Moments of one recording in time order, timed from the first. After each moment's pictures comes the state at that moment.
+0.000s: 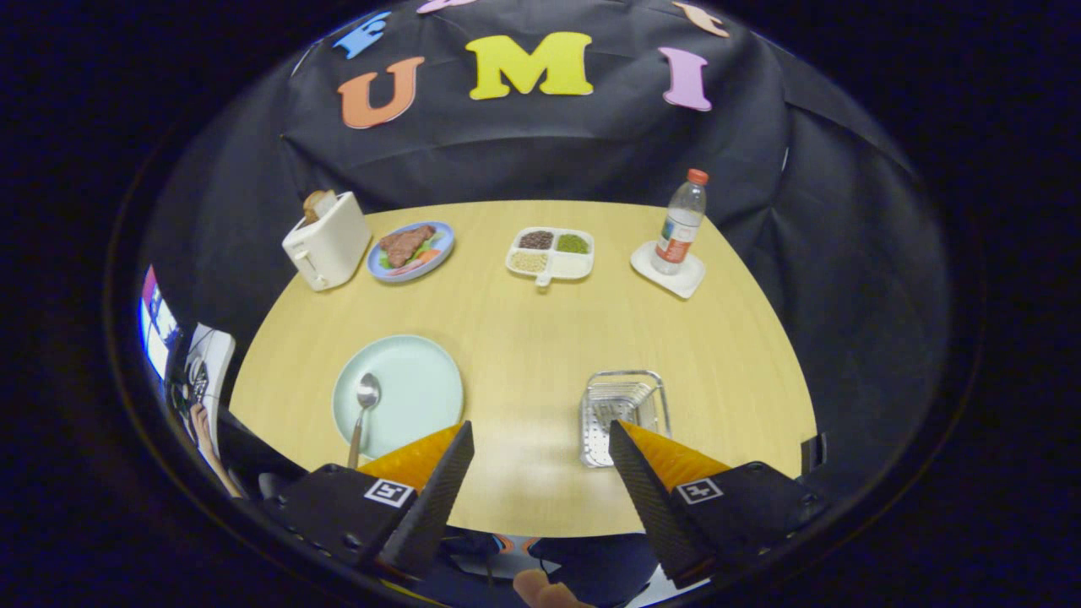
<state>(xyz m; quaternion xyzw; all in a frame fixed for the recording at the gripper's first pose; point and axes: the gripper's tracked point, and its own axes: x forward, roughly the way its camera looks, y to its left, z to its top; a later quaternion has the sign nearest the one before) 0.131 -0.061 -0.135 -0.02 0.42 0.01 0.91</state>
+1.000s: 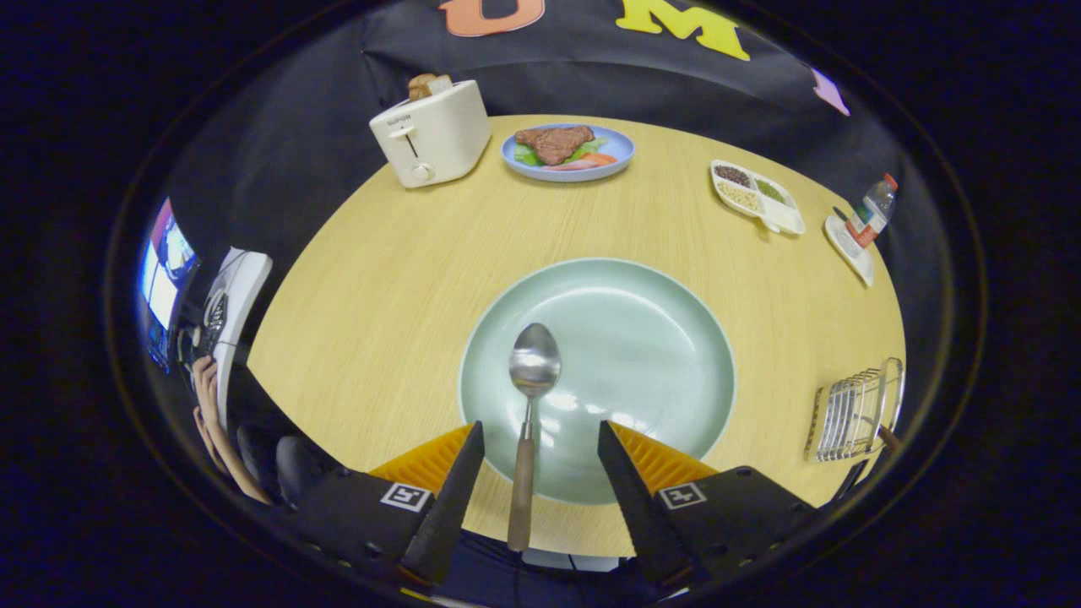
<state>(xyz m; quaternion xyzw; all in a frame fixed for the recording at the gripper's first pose) 0.155 0.137 -0.263 -0.06 0.53 0.11 0.84</state>
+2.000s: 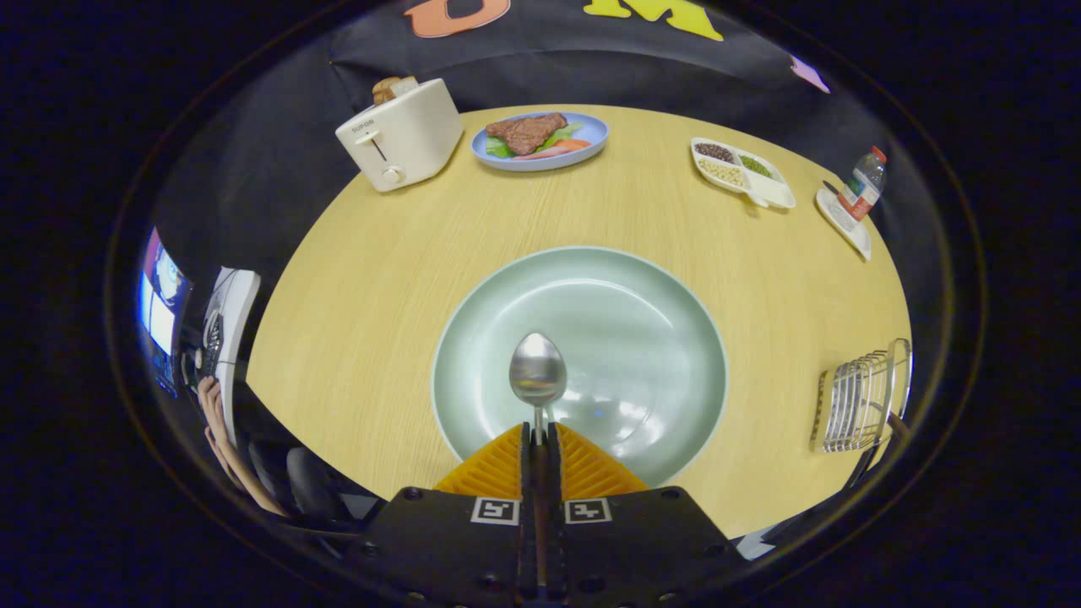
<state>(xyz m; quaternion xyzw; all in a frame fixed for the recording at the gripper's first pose) 0.157 0.116 -0.257 -0.02 0.54 0.09 0.84</state>
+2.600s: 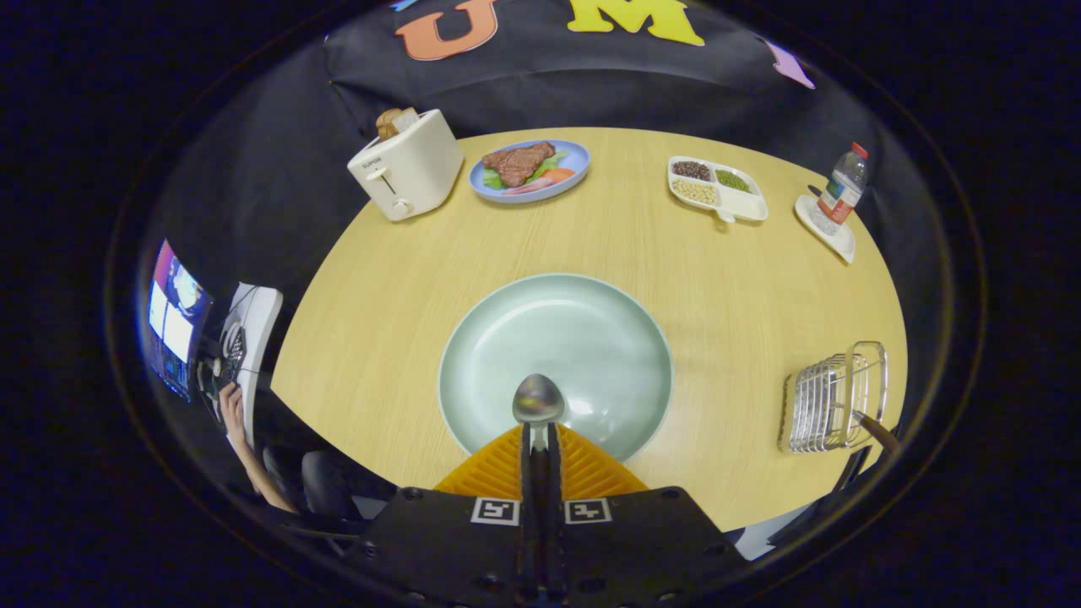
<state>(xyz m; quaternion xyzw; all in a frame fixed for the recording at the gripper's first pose) 0.148 0.090 -0.219 0.00 0.52 0.11 0.85</state>
